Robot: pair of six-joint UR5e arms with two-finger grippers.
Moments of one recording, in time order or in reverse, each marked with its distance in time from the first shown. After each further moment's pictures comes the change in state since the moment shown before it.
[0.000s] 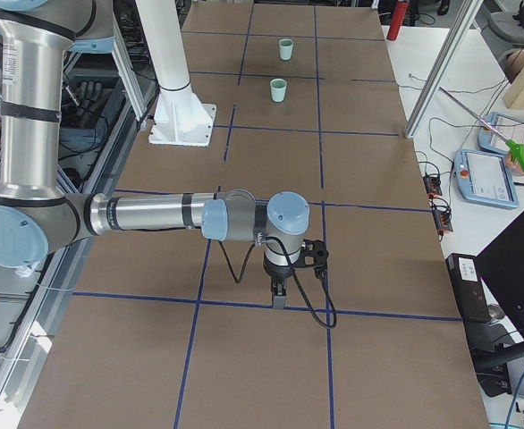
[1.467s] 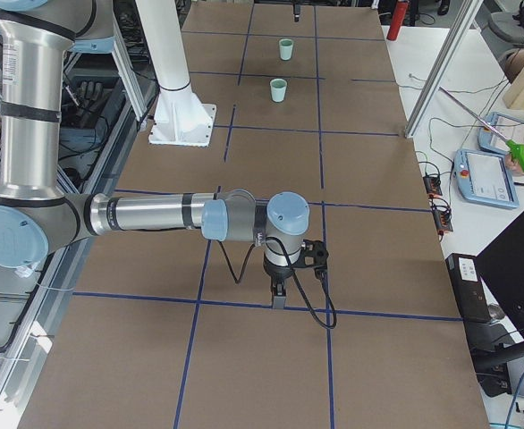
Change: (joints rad) left arm 0.371 0.140 -0.186 -0.413 0.043 -0.697; right arm 0.000 0.000 0.000 0.000 0.000 0.000
